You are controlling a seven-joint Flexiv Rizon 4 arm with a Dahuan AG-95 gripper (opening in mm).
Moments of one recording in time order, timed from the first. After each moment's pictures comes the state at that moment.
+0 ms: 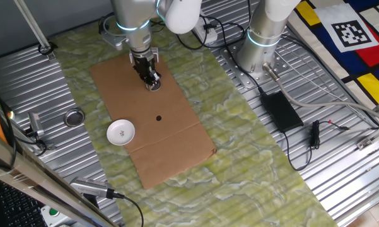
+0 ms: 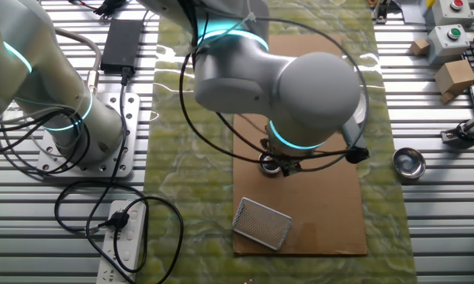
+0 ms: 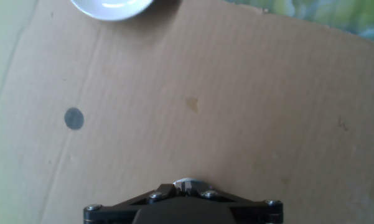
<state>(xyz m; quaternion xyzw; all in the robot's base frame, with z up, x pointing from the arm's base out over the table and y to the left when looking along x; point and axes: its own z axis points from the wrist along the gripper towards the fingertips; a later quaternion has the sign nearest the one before) 0.460 -0.065 0.024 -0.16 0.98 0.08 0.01</state>
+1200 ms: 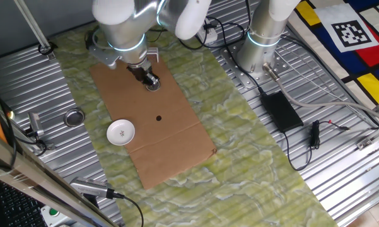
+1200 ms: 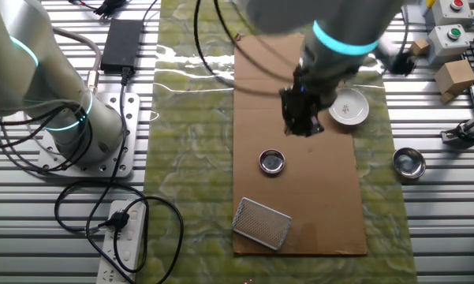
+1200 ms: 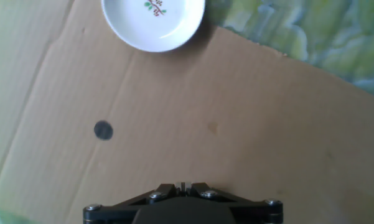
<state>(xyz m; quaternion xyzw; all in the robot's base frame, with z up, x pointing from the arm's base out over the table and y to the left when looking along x) 0.468 -0.041 0.115 -0.19 0.97 -0.06 -0.09</state>
